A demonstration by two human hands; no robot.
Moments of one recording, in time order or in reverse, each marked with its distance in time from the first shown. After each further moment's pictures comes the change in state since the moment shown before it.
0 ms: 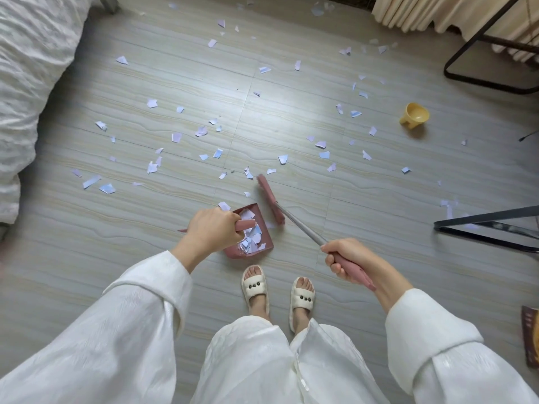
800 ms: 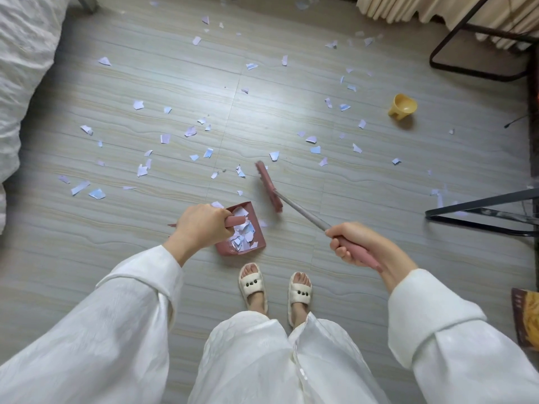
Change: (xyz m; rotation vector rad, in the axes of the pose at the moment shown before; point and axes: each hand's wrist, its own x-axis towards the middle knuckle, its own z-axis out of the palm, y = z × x) left_hand 0.011 -0.009 0.000 0.008 0.018 0.062; right_hand -0.008 -0.019 -0.021 0.015 -0.017 0.041
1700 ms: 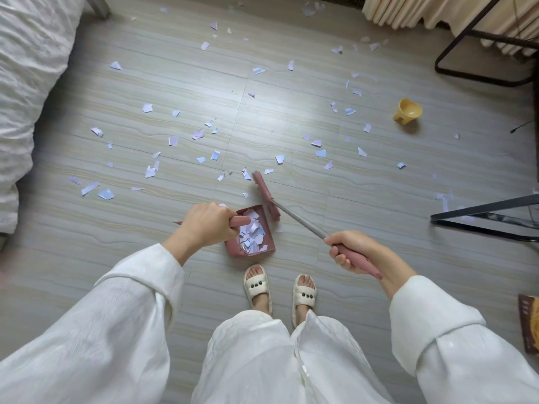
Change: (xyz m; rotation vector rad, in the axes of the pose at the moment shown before) left_hand -0.010 -0.006 -0.020 -0.014 -0.022 0.070; right_hand -0.008 0.006 0.017 -0.045 0.001 0.035
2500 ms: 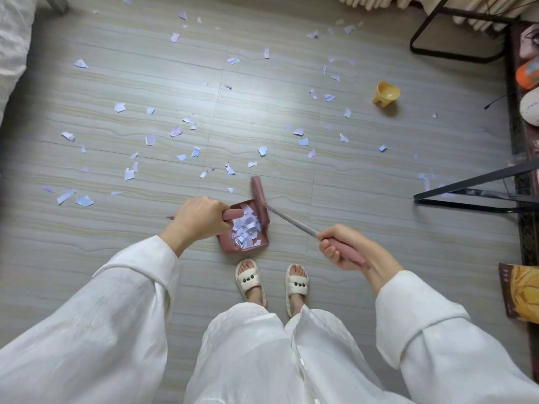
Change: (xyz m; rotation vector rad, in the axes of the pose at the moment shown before) left_hand 0.023 0.016 0.009 0.028 0.000 0.049; right_hand 0.005 0.019 -0.011 0.259 -0.091 0.120
